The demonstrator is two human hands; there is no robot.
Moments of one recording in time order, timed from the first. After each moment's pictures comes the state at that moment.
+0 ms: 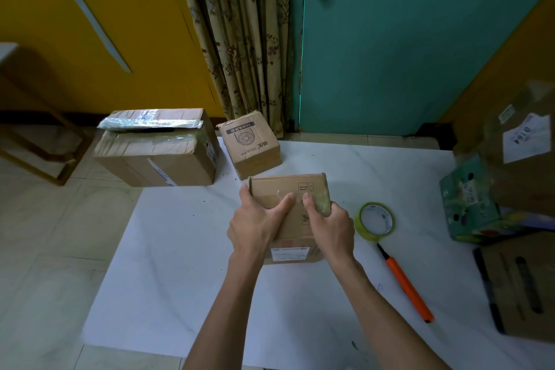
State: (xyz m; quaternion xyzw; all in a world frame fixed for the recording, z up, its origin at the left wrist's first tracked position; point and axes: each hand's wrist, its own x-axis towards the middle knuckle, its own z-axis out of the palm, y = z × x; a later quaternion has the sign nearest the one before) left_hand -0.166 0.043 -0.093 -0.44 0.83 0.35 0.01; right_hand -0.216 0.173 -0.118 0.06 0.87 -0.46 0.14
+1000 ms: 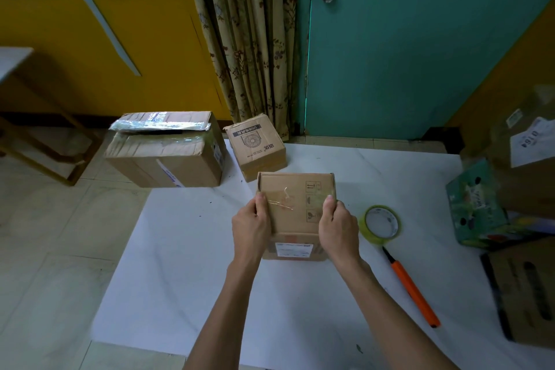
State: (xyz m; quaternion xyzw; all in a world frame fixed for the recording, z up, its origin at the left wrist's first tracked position) left_hand -0.154 0.031 -0.114 -0.40 0.79 0.46 -0.09; right_hand -0.217 0.172 -0.117 -0.01 0.90 -0.43 0.09
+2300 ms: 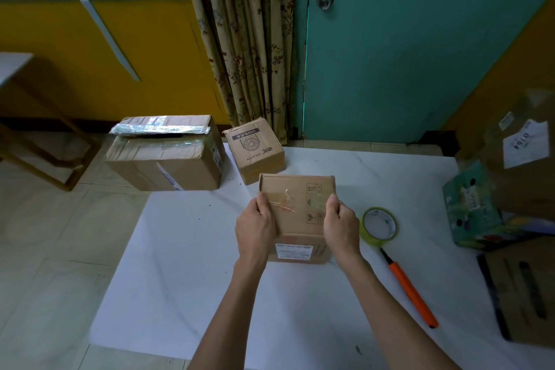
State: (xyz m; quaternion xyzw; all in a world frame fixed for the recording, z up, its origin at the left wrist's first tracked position) left_hand -0.163 0.036 -0.123 -0.41 0.81 0.41 -0.11; right_hand -0.221 0.177 -0.106 0.04 0.85 -0.51 0.13
